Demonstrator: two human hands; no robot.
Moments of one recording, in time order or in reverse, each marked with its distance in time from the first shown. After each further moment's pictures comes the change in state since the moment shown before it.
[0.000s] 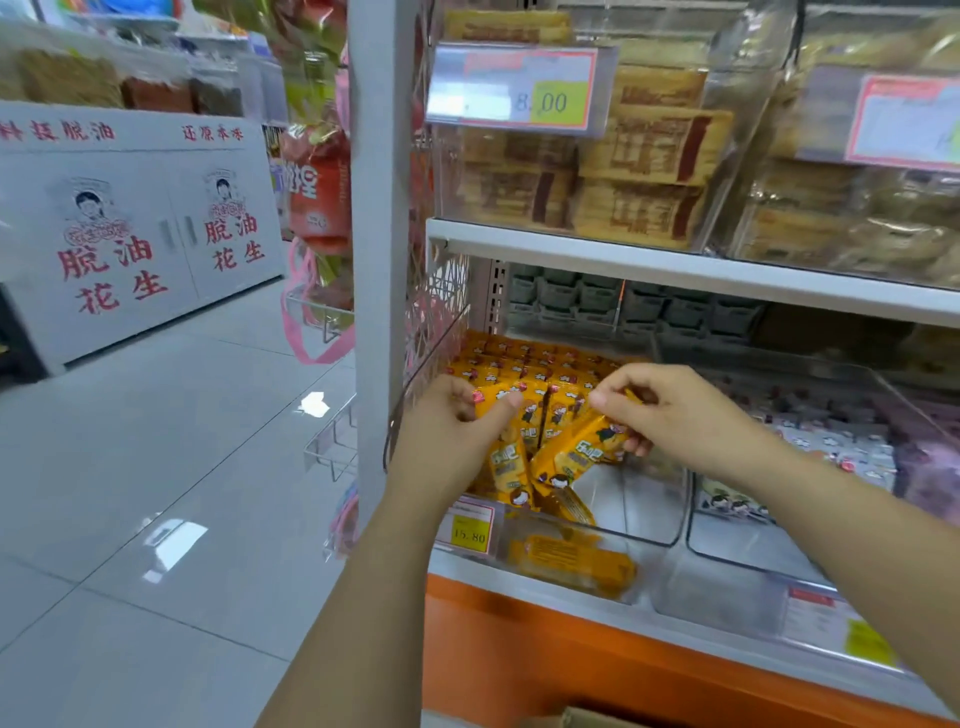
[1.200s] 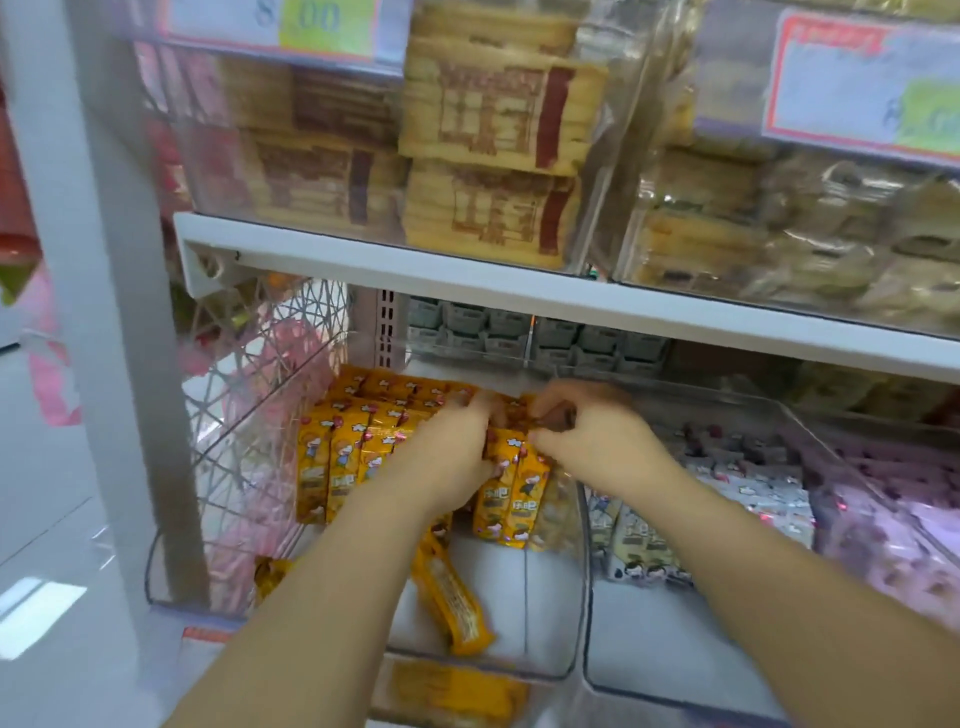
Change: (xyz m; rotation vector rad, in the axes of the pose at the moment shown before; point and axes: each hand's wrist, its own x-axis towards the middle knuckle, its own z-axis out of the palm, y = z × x) left_hand 0.081 0.021 0.116 0.624 -0.442 0.327; right_hand 0.066 0.083 -0.017 -0.222 0.157 0.132
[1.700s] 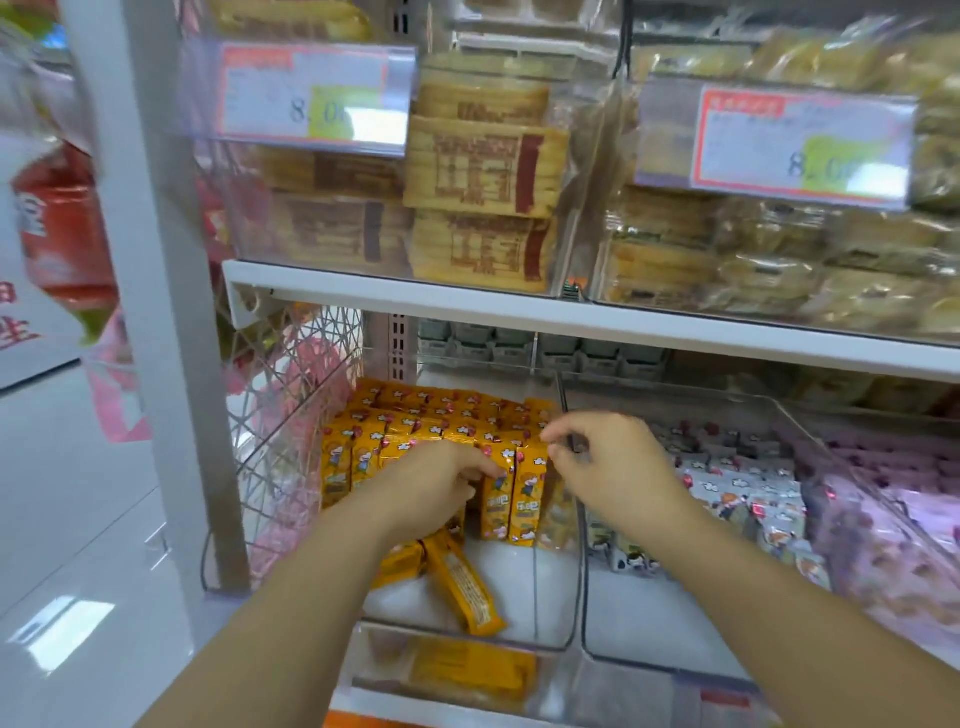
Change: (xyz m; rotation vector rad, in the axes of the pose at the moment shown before) left_hand -0.030 -0.023 -0.012 -0.104 -0.225 -0.019; right_hand -0.048 -0.016 -0.012 -0.064 0.097 -0.085
